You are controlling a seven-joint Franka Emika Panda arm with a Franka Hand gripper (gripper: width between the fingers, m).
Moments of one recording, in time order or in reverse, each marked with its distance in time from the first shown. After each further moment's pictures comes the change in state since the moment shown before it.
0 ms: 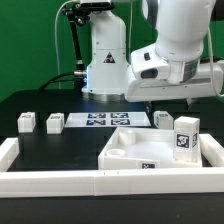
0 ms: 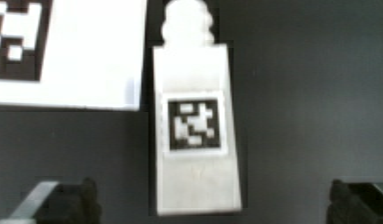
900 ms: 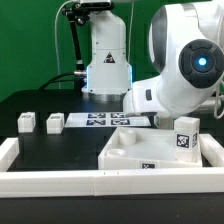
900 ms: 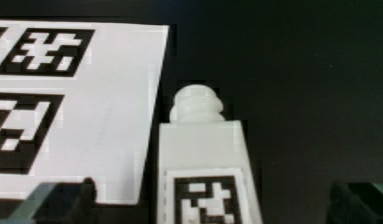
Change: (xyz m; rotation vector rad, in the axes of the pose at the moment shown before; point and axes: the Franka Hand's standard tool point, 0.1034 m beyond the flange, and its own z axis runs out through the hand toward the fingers) arm -0.003 0.003 0.032 -0.007 -0.369 0.015
